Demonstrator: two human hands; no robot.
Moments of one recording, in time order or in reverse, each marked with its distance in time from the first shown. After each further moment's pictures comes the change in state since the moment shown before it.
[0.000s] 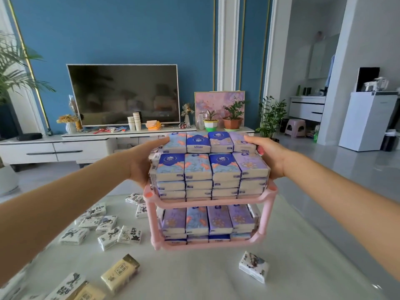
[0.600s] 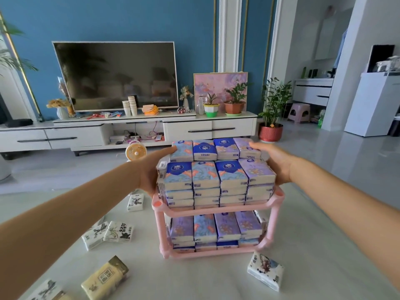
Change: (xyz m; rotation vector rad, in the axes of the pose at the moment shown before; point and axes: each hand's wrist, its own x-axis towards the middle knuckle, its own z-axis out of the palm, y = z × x) left_hand 0.080 -0.041 0.011 -0.003 -0.047 -0.172; right_hand 0.082 0.051 -0.017 0.072 0.097 0.140
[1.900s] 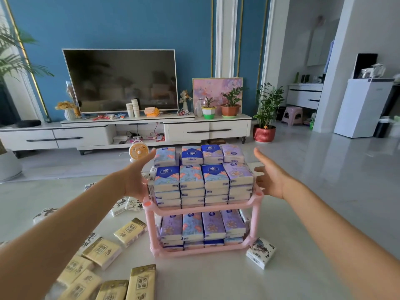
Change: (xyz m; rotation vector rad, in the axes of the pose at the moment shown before) left_hand -0.106 -0.081 -0.023 -0.167 0.026 0.017; right_hand -0.122 0.082 0.015 0.083 0.066 -0.186
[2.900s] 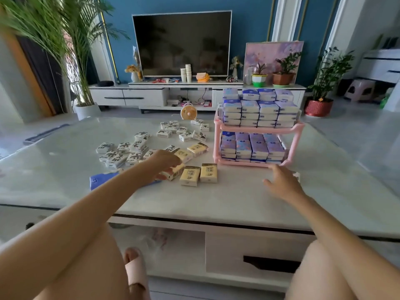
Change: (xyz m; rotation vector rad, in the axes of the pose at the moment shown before) left_hand -0.191 -0.204 -0.059 0.490 0.390 0.340; right_hand -0.155 0.194 0.068 -1.228 0.153 -0.481
